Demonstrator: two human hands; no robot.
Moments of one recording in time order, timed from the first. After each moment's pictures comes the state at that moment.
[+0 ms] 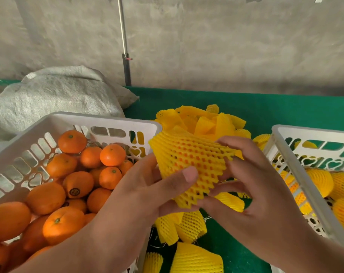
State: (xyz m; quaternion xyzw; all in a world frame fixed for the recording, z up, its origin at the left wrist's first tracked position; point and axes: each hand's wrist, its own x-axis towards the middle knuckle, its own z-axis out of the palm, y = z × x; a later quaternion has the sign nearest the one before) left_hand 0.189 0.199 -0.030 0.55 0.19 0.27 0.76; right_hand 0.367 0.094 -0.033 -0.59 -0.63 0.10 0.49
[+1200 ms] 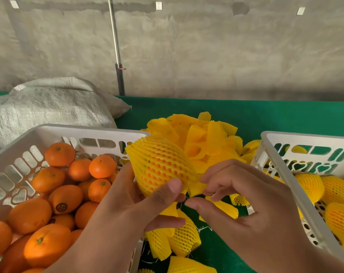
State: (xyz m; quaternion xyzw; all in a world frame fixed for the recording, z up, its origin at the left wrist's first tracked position) left_hand 0.193 0.201 -0.040 0.55 0.24 0.33 0.73; right_hand 0.369 0.091 -0.029 -0.60 -0.62 -0.02 0.51
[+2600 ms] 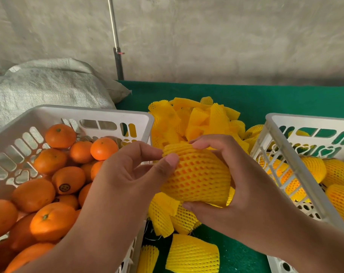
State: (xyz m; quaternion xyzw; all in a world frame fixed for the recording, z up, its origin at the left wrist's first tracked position) left_hand 0.188 0.195 -0.039 0.67 0.31 0.36 0.57; right_hand 0.367 0.085 -0.034 -0.65 -0.65 0.13 0.37
